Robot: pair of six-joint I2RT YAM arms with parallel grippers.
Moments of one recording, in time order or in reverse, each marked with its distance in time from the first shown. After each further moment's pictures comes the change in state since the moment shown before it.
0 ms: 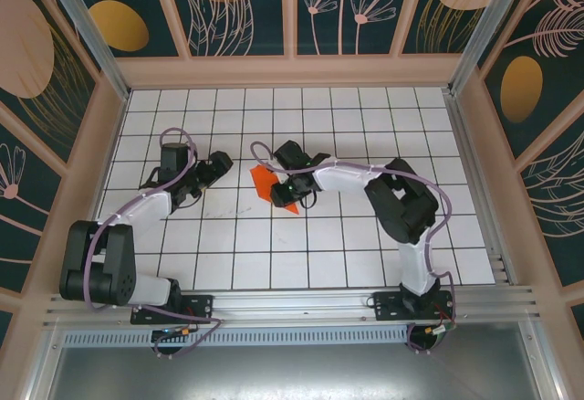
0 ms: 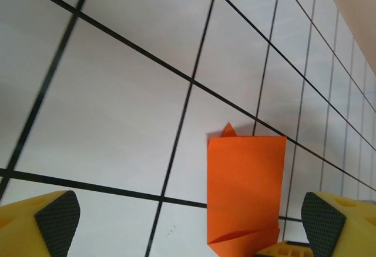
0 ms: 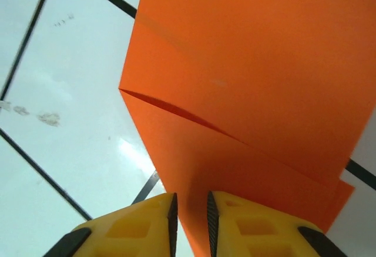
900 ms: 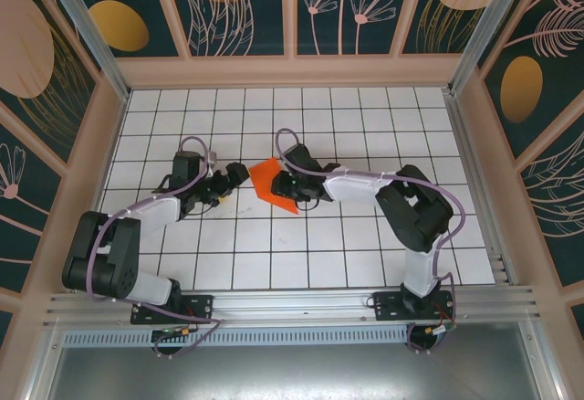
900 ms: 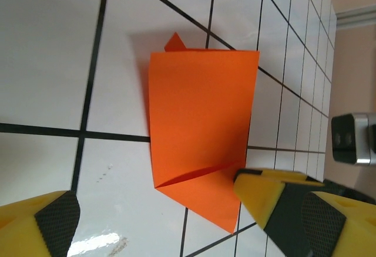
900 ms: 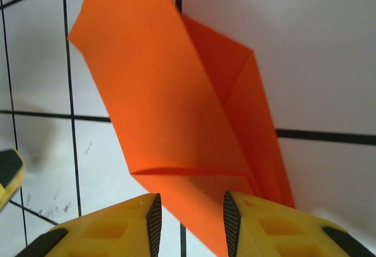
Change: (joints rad) left arm -0.089 0.055 -0.068 0.125 0.213 -0.044; right arm -0.001 -0.090 -0.168 0.277 0.113 0.645
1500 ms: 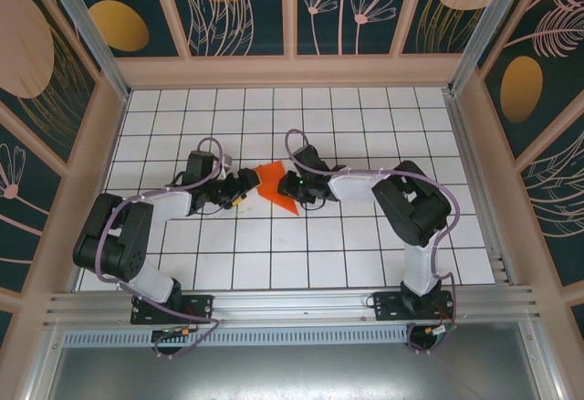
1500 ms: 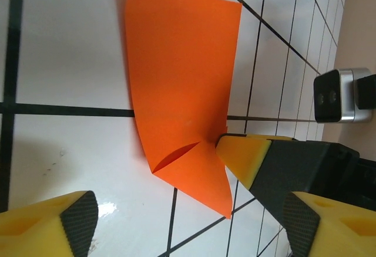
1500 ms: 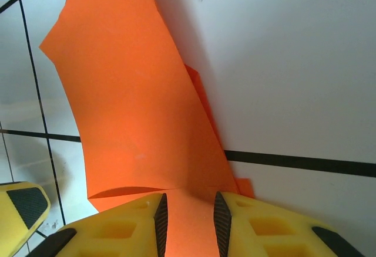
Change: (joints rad) left arm -0.069 0.122 0.048 0.008 0.071 -0.021; right arm -0.063 0.037 -0.072 0.110 -0.100 0.054
